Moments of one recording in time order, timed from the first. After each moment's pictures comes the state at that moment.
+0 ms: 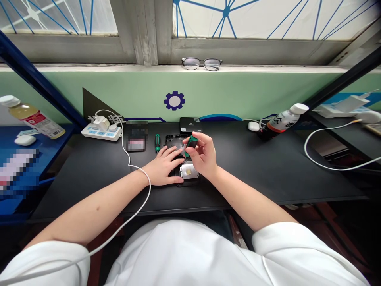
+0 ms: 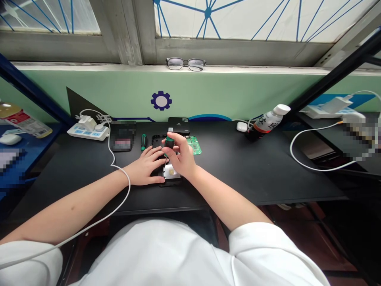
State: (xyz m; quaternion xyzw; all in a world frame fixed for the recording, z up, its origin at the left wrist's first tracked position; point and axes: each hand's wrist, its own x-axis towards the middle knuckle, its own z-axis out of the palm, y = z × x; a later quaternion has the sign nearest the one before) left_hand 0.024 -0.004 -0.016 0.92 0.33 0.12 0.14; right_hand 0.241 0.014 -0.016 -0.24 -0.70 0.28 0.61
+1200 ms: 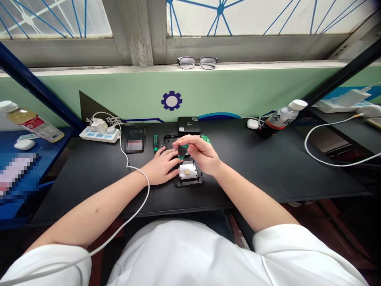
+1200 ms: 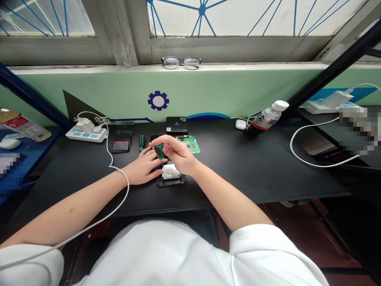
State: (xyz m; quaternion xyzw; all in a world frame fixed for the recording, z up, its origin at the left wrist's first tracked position) left_hand 0.026 -0.003 -0.019 0.92 0.34 0.16 0.14; right_hand 0.252 0.012 0.025 -0.17 -0.76 0.39 0.50
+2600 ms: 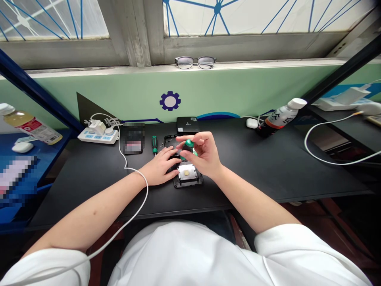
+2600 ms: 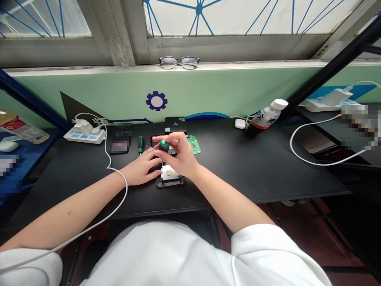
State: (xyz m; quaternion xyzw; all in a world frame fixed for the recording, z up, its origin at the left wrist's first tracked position) left_hand 0.022 -0.001 -0.021 0.92 0.33 0.19 0.14; right_hand 0.247 0.005 0.017 -0.17 -0.69 0.40 0.58
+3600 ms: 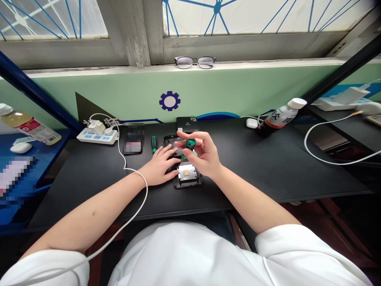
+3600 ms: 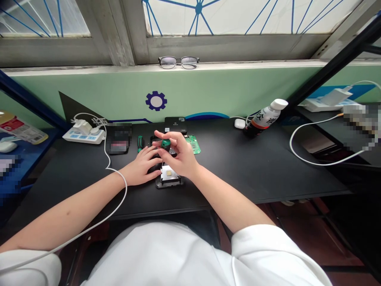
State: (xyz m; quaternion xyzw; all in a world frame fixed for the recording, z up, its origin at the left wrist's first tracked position) left_hand 0.022 -0.002 -0.017 0.91 0.37 0.14 0.13; right_hand 0.250 0.004 0.019 -0.21 -0.70 0.38 0.57
